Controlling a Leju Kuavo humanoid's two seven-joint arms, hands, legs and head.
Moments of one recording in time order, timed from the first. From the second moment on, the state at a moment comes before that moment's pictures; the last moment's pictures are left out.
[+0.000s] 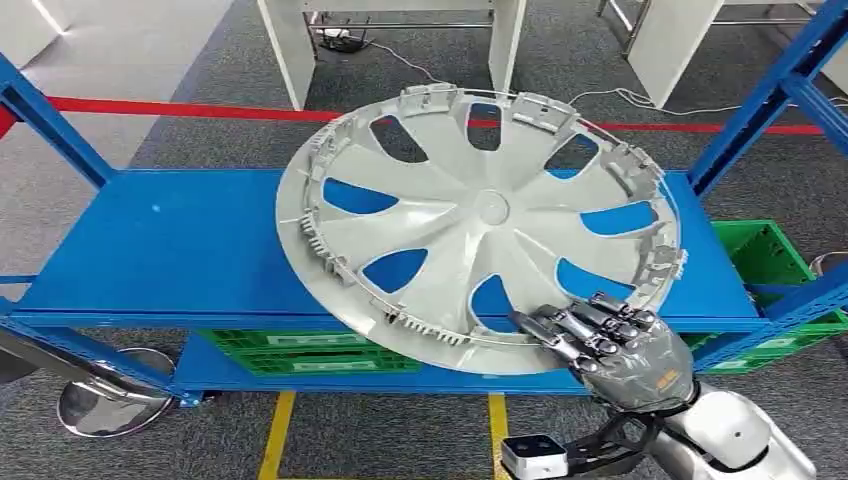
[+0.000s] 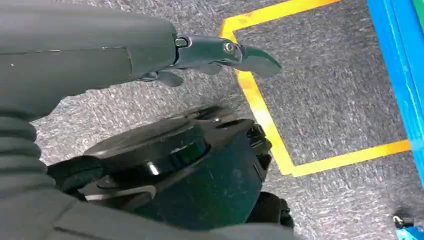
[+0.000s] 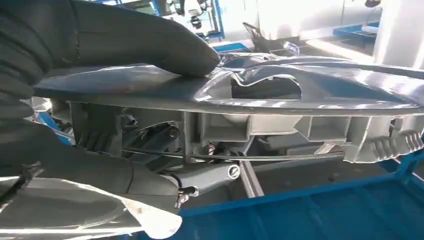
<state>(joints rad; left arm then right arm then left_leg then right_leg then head) -0.01 0.38 -1.51 -0.89 1.21 0.64 -0.61 -0.07 -0.33 0.43 -1.86 1.12 -0.68 -0.49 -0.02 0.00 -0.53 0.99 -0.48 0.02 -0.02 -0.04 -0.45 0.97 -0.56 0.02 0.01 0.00</state>
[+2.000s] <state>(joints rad) -0.04 0.39 -1.54 -0.83 1.22 0.65 -0.61 -0.06 -0.34 0.45 -1.85 1.18 -0.68 -0.37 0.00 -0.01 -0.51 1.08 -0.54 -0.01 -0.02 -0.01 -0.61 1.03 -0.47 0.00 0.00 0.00</state>
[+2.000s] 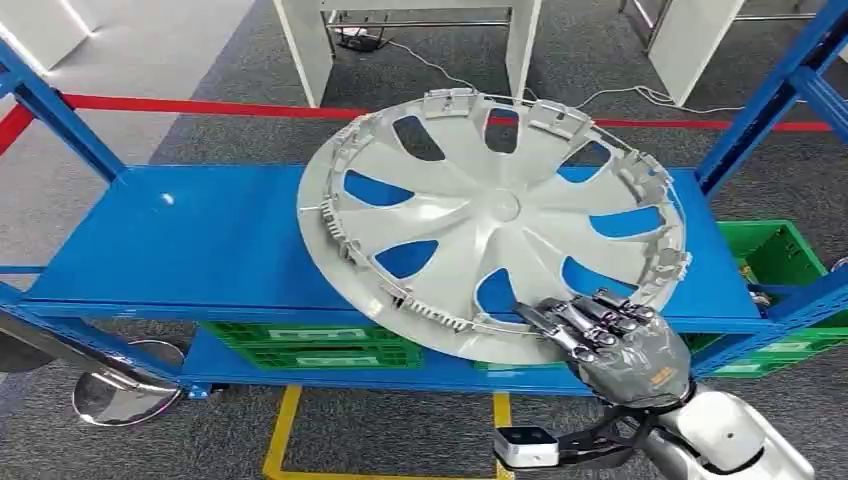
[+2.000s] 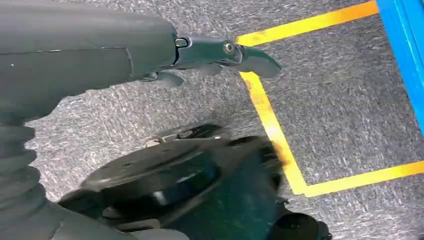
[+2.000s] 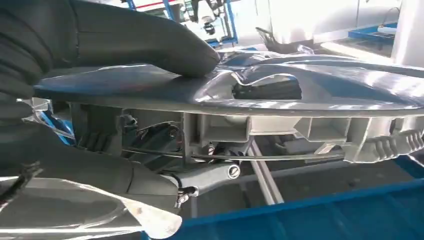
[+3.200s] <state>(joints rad) -0.04 0.39 -1.55 -0.83 1.23 0.66 -0.59 -0.04 -0.38 0.46 -1.84 1.19 -0.68 -0.30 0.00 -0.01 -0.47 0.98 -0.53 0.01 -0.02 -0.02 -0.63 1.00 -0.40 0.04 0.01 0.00</state>
